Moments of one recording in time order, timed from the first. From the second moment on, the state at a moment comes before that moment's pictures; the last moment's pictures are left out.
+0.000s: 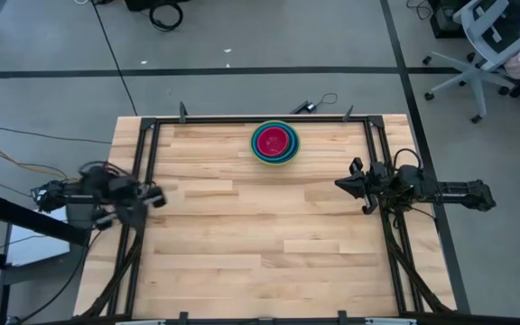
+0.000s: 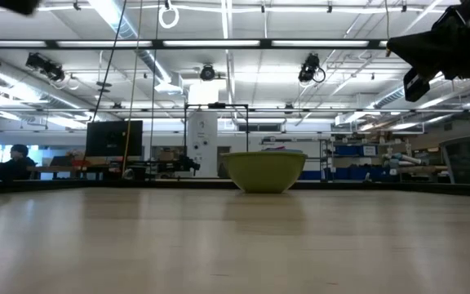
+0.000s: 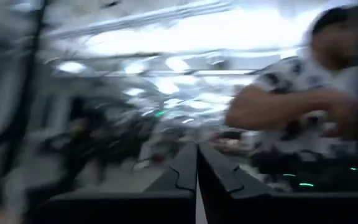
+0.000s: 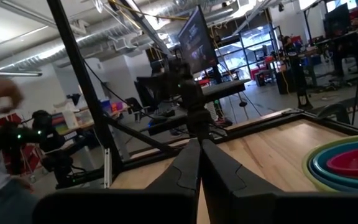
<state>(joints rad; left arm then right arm) -0.02 0.01 0.03 0.70 0.83 -0.73 -0.06 0.03 0.01 0.22 -0.05 0.33</state>
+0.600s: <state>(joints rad) -0.02 0.01 0.01 0.75 1.51 -0.85 -0.06 0.03 0.01 0.21 -0.05 0.33</state>
